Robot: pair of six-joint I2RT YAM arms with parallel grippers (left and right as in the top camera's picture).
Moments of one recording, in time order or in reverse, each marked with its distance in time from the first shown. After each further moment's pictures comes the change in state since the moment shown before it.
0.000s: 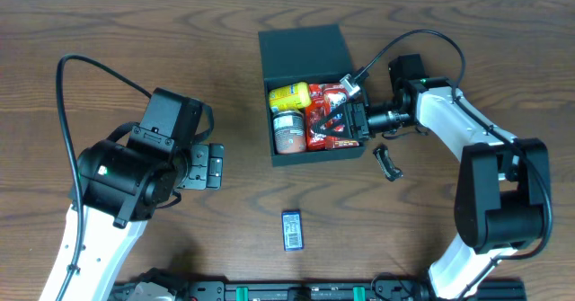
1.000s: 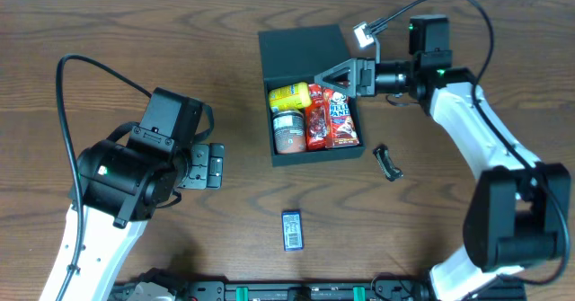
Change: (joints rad) left arm 0.000 0.000 0.000 0.004 0.003 0.000; right arm -0.009 -0.087 0.080 0.467 -0.052 0.416
